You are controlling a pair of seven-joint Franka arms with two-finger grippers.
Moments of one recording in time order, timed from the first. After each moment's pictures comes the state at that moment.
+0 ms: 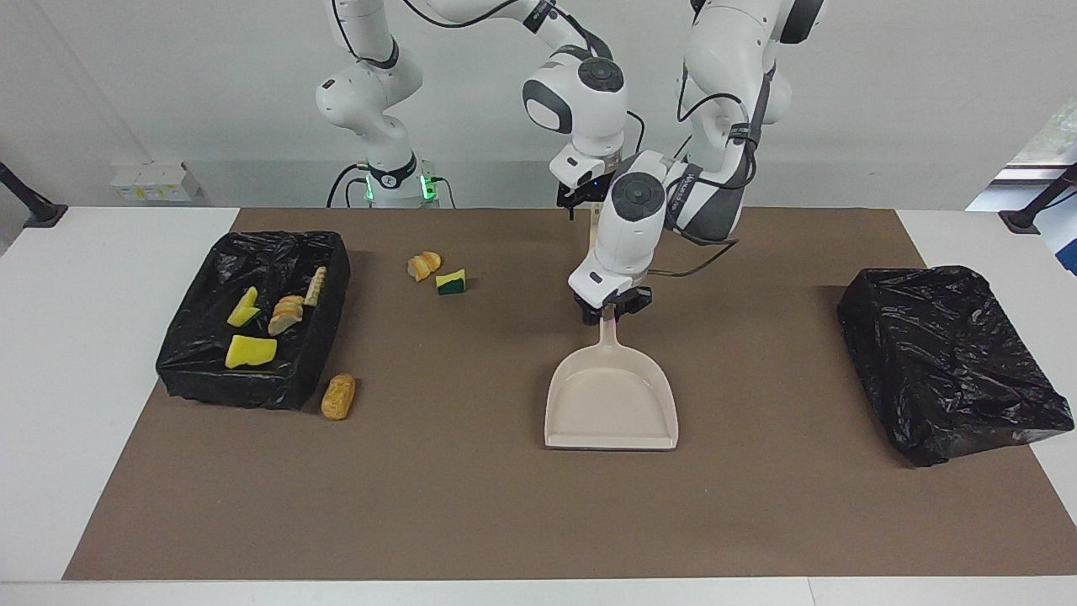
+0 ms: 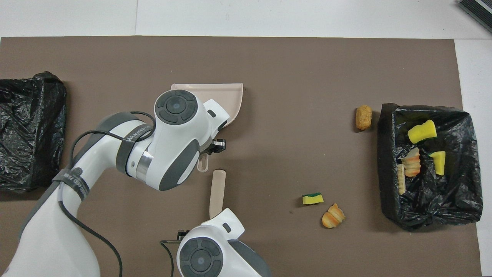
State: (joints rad) left arm -0.42 0.29 -0.14 -1.78 -0.01 1.98 -0.47; right arm 0.82 0.18 0.16 -2.05 0.12 2.26 1.03
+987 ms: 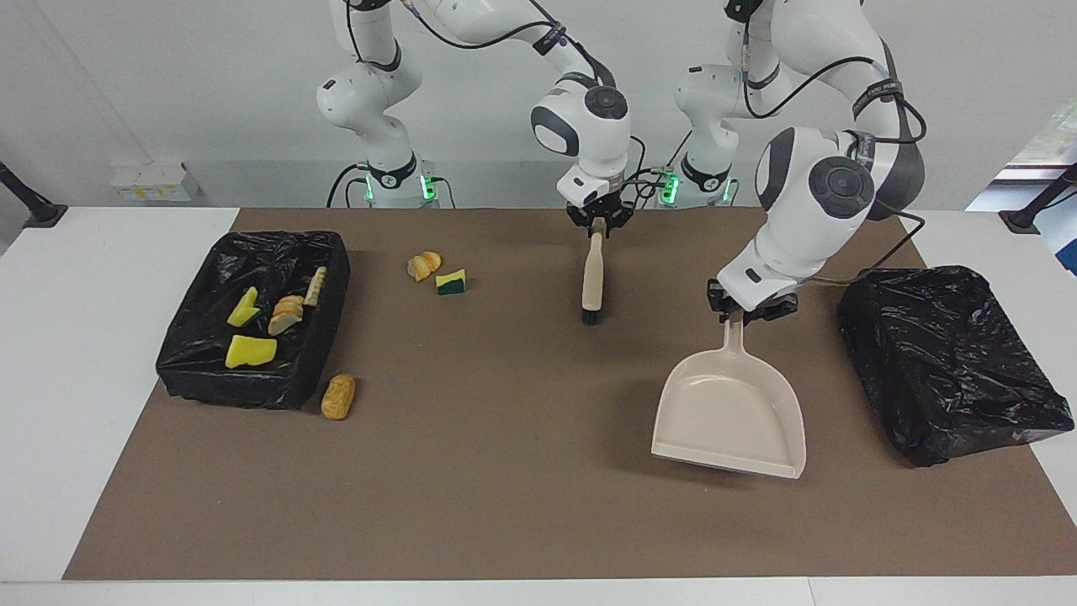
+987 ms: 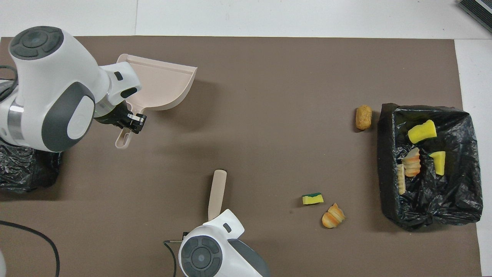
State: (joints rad) left arm -0.13 0.25 -0.13 -1.61 0.01 1.72 0.06; right arm 0.83 0.19 0.15 -2.07 0.12 2.27 1.03
